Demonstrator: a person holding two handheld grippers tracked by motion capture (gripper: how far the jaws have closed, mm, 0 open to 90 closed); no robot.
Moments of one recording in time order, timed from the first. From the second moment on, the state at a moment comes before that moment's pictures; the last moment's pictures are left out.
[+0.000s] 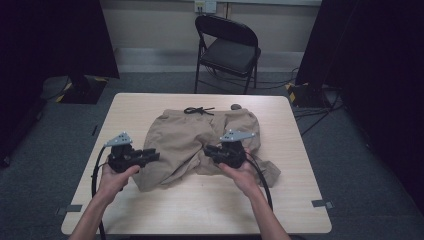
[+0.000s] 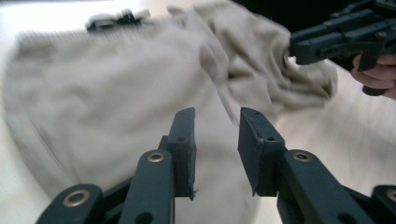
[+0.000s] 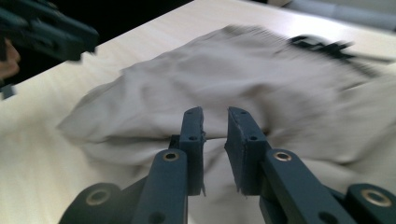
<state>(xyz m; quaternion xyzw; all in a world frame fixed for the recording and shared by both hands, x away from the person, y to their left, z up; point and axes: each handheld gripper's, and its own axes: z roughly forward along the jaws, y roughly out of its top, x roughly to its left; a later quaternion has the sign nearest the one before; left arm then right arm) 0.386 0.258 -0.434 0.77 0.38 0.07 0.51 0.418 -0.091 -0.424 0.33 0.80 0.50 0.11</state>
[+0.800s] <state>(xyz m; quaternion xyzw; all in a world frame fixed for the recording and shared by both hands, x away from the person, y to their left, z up) 0.385 0.266 -0.494 0.78 0.43 0.07 0.45 0.397 -0.003 -0.488 0.29 0.83 0.47 0.03</state>
